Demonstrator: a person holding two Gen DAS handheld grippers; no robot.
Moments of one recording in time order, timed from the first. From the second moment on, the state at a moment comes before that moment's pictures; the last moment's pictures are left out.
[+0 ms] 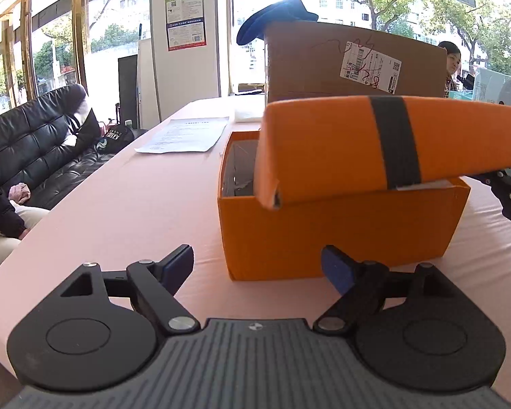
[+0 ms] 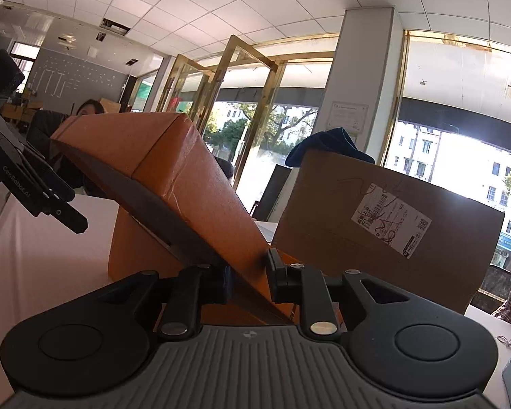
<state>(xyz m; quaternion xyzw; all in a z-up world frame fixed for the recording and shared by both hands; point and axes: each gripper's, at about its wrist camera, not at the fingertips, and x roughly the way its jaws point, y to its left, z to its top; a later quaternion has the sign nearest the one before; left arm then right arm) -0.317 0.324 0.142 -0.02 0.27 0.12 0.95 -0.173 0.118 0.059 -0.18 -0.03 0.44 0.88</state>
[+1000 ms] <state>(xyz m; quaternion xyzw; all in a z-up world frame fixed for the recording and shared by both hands) -0.350 0.305 0.230 -0.16 0.16 0.14 0.96 -0.180 0.061 0.049 -0.08 -0.02 0.50 0.86</state>
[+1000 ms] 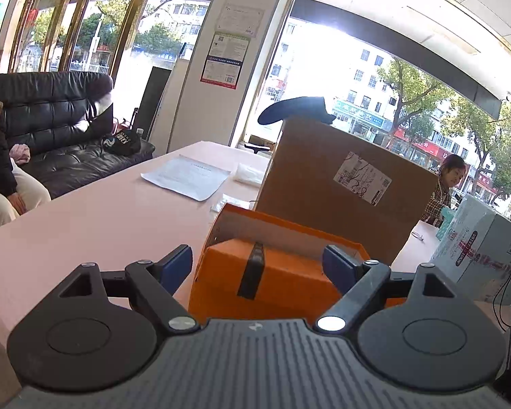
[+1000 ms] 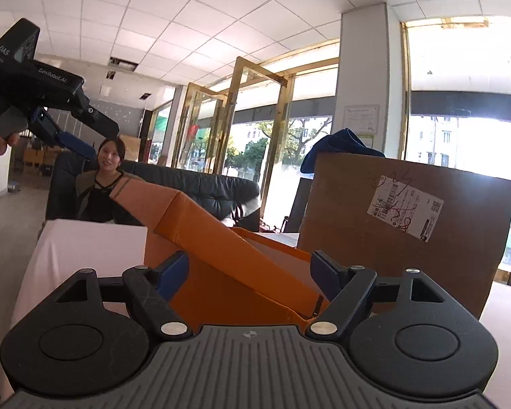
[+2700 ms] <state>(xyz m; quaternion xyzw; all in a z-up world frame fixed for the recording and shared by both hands) -0.291 0.304 0.172 -0.37 0.19 0.13 0.90 -0.122 0.079 0.074 0.19 0.29 0.57 0.74</state>
